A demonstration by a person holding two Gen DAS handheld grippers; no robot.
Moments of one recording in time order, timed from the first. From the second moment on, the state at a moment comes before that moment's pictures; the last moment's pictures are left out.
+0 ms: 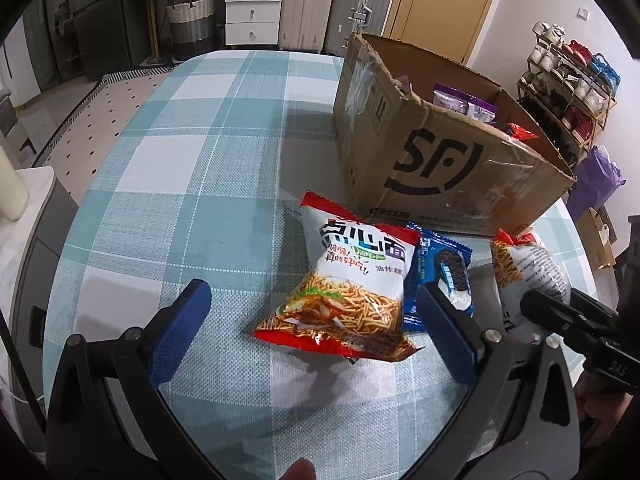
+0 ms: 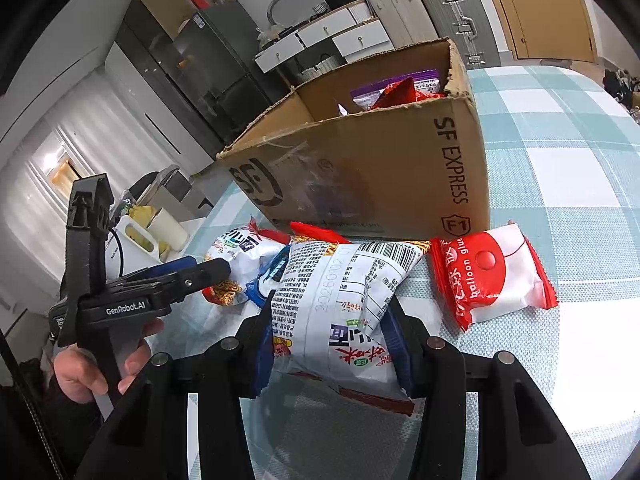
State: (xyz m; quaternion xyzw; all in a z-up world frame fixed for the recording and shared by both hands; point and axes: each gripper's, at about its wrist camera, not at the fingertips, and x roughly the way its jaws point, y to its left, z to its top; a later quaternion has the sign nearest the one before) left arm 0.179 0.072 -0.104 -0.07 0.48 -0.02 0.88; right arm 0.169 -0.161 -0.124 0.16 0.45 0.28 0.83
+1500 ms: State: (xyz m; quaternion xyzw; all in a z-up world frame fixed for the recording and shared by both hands) left arm 0.176 0.058 -0.108 -0.08 0.49 -0.10 0.86; right arm 0.161 -0.175 -0.113 0.18 0.43 0.28 0.84
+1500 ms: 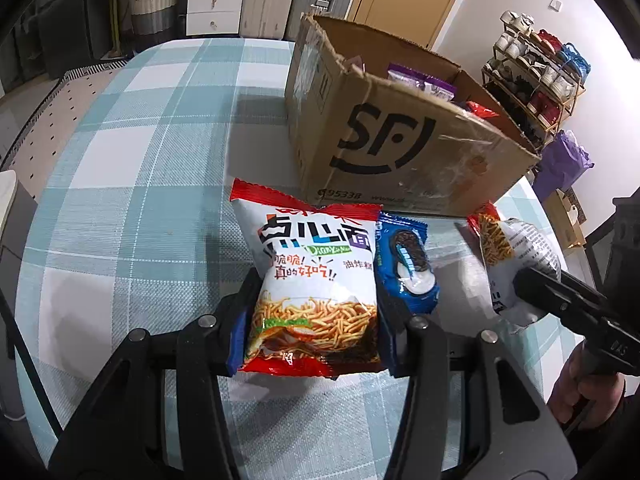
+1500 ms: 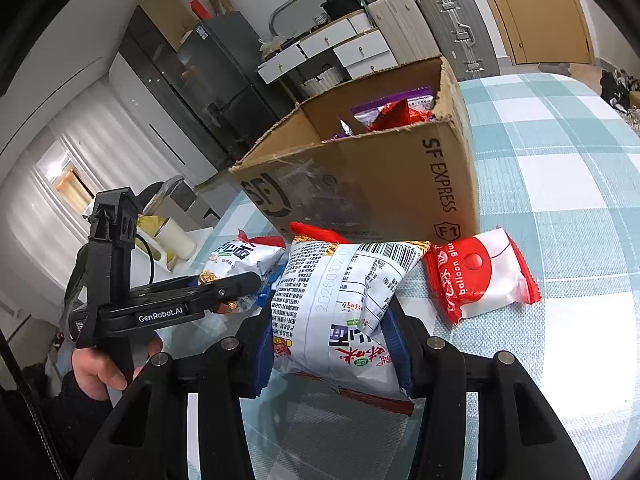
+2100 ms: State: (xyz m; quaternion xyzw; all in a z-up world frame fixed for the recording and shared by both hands) left arm 0.152 0.043 -0.073 -0.07 0.47 -0.11 0.87; right arm 0.157 -0.171 -0.088 0.17 0.40 0.30 0.85
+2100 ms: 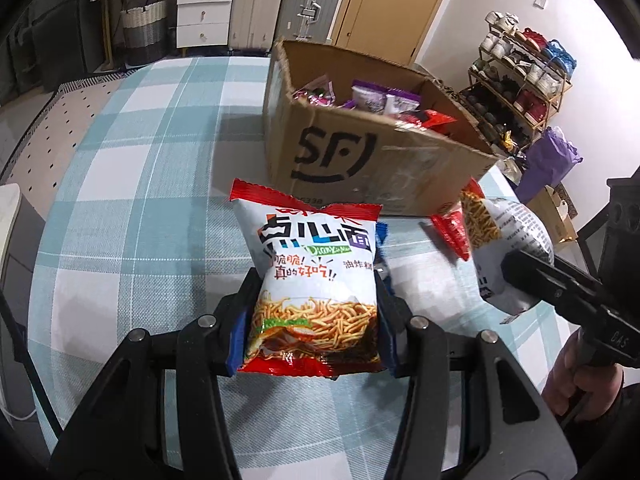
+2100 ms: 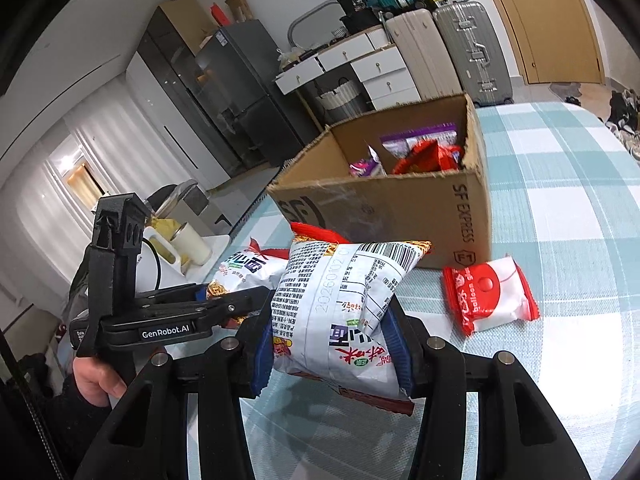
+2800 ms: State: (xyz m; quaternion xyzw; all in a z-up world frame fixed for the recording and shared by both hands) left arm 0.159 0.037 0.008 -0.08 0.42 -0.13 0.90; right arm 0.172 -0.162 -0.027 0.12 0.35 0.32 0.87
